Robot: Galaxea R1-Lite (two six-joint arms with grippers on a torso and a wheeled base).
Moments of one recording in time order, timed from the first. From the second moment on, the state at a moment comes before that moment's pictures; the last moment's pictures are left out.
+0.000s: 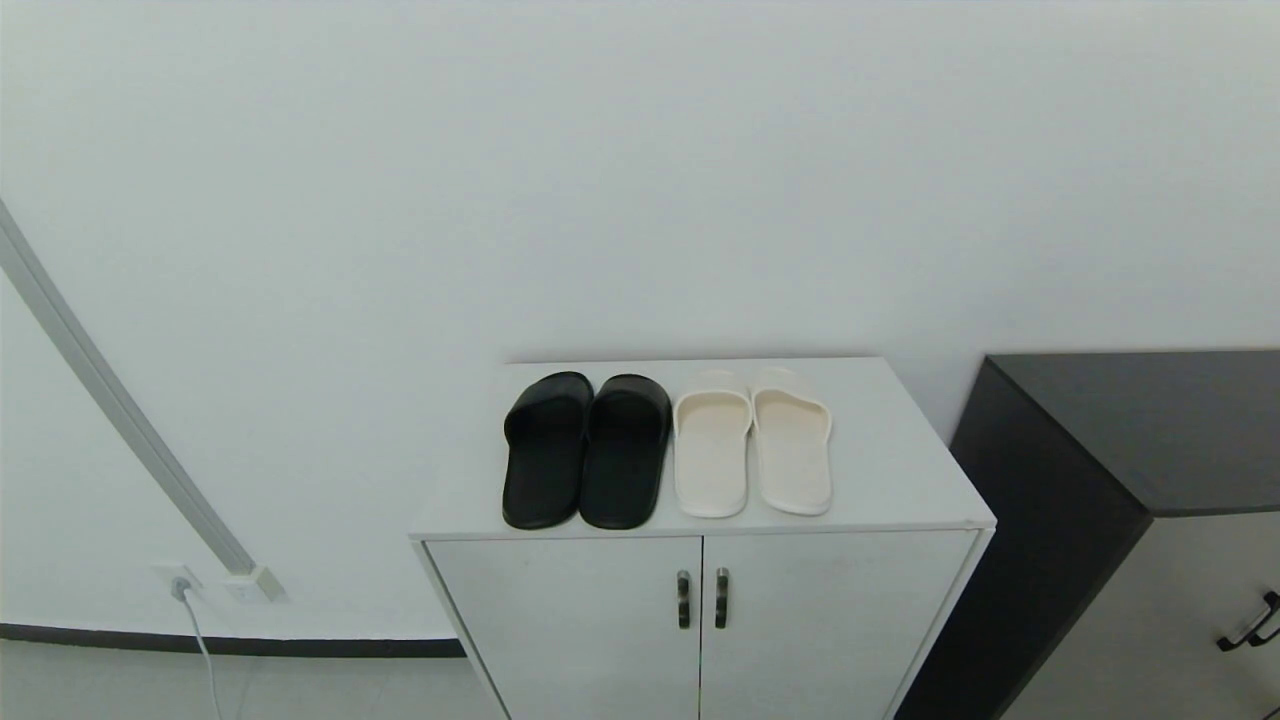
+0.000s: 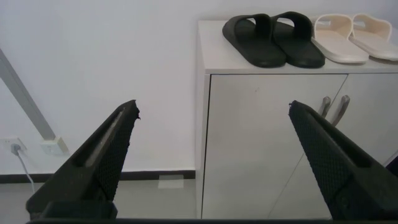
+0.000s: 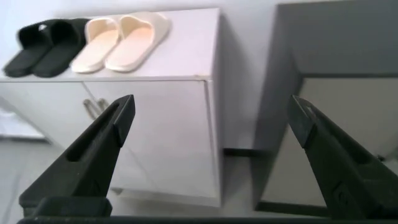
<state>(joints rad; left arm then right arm) 0.00 0.00 0.00 0.00 0.02 -0.01 0.07 0.45 -0.27 -0.04 0.09 0.07</state>
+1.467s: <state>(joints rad) 0.00 0.00 0.00 0.00 0.01 -0.01 0.77 2.07 -1.25 -0.48 -0.64 0.36</state>
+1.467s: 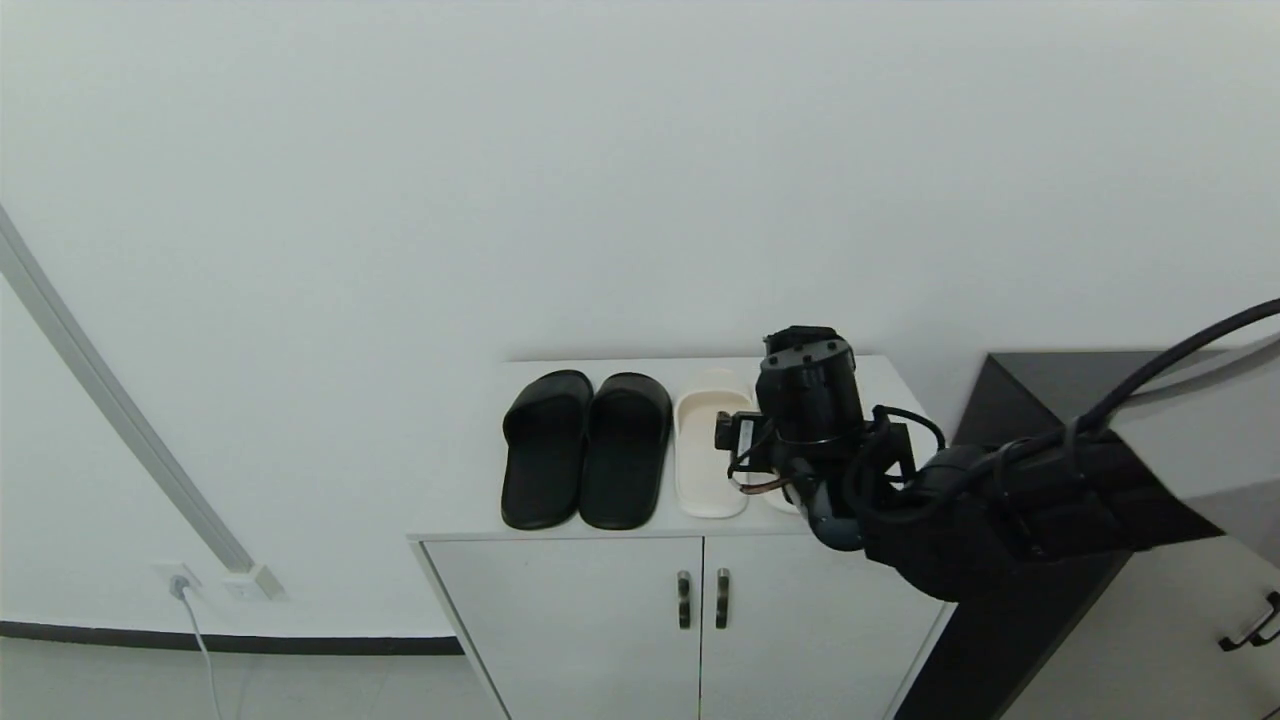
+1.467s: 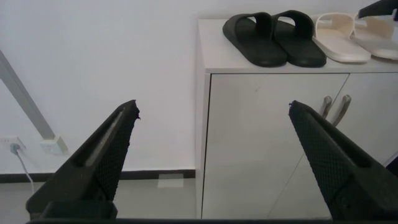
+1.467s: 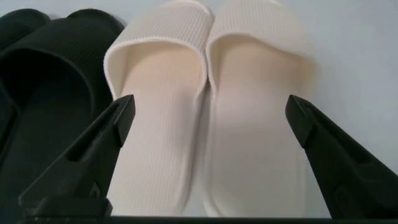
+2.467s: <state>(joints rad) 0.00 0.00 0.00 0.00 0.01 -0.01 0.68 2.37 -1.62 -0.45 -0.66 0.28</state>
